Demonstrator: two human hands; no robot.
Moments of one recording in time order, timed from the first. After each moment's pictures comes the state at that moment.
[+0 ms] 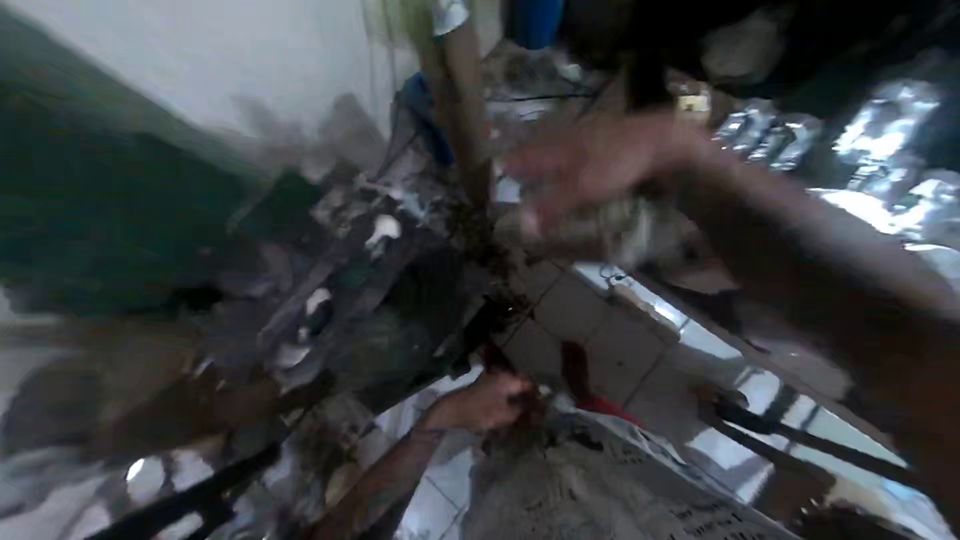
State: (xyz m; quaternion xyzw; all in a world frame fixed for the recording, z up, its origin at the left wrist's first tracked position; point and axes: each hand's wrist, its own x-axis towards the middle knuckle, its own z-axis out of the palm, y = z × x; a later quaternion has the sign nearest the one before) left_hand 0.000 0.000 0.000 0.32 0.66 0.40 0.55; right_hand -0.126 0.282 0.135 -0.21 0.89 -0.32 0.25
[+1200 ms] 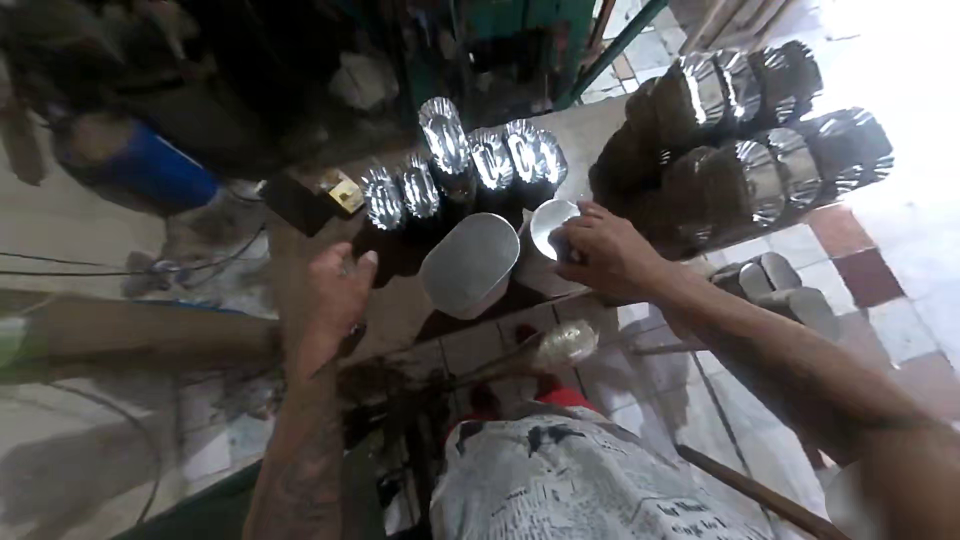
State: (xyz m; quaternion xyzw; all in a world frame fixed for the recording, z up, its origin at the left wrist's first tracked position) left_hand -0.168 0.350 0.024 0.49 0.79 0.28 0.23; right_hand 0.201 0.493 0.035 0.28 0.94 -0.15 -0.12
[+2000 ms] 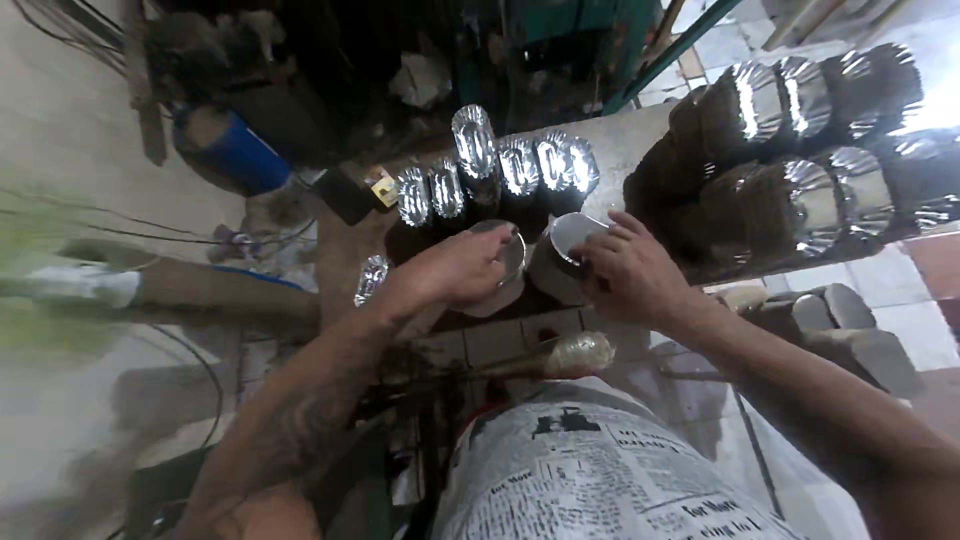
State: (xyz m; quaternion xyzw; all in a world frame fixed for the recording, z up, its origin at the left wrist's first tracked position) left_hand -0.054 0.421 0.106 0.69 0.62 0.01 0.37; right_hand 0.215 0.480 0.046 0.25 0.94 -0.14 -0.16
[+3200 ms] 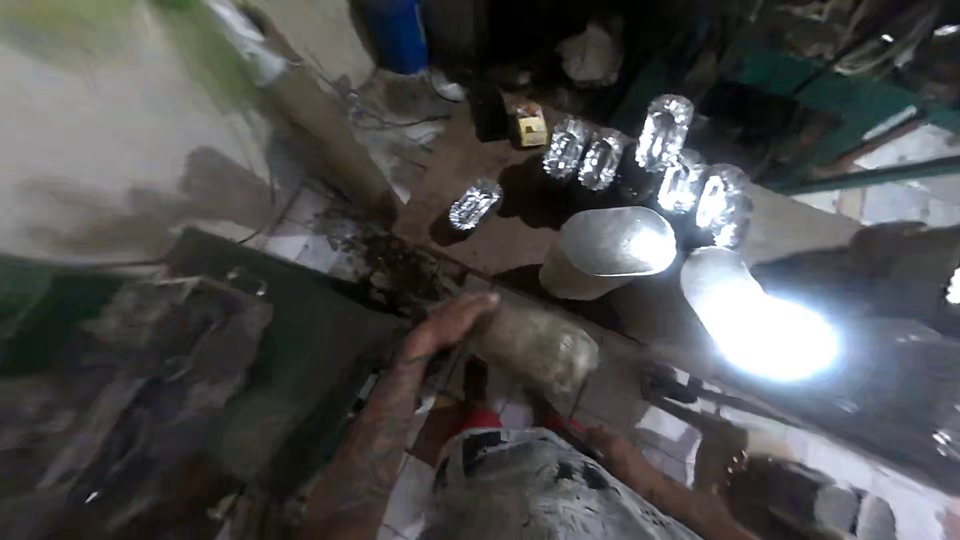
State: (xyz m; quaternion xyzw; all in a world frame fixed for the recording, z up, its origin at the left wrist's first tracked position) left_hand -0.081 0.201 -0.045 0.30 0.77 0.33 0.45; right_hand 0.293 0.351 -0.121 0.21 0.82 -0.43 0.32
